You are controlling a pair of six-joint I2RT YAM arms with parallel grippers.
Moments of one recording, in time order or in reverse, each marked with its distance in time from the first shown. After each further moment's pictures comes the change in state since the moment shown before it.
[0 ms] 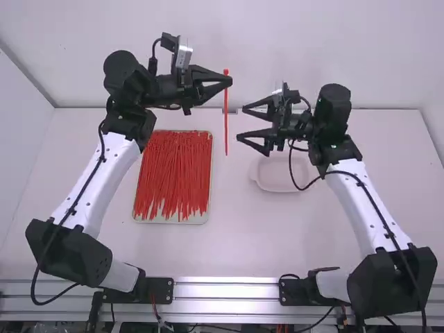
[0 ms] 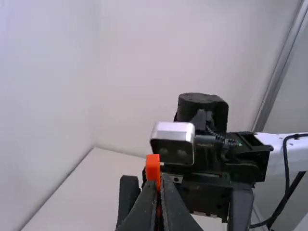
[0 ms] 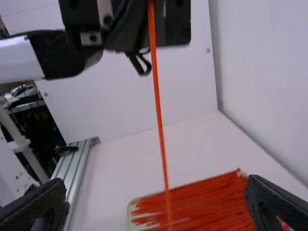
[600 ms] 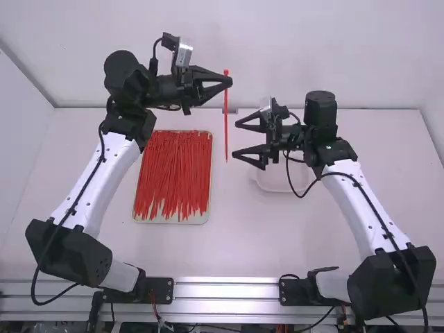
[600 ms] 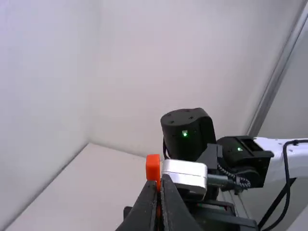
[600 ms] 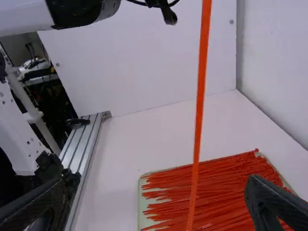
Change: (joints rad) left arm 0.001 0.000 0.000 -0.008 0.004 -0.055; right arm 0.042 0.000 0.000 -0.255 -0.013 -0.289
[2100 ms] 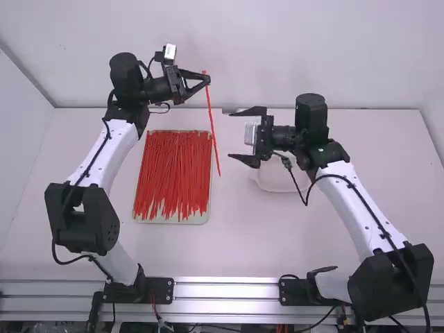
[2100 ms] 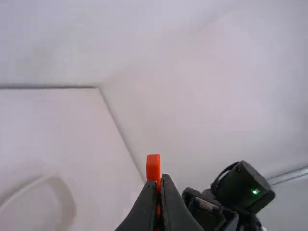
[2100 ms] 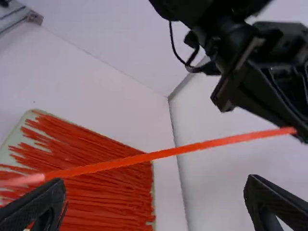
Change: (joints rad) left arm 0.140 0.203 0.002 -0.077 -0.029 -0.632; right arm 0.059 0.000 -0.018 0.025 0.220 -0.872
